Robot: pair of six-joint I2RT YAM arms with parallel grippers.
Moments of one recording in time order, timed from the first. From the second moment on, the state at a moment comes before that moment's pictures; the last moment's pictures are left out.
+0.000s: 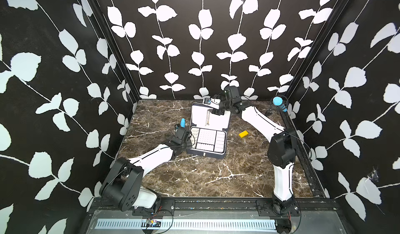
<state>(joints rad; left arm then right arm) -0.53 1.41 0.75 -0.26 -0.16 -0.64 0.51 2.05 1.87 -0.38 -0.37 -0.98</state>
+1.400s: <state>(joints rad) -0.53 1.41 0.75 -0.25 -0.16 -0.64 0.47 2.10 1.96 -0.47 -0.45 -0.63</state>
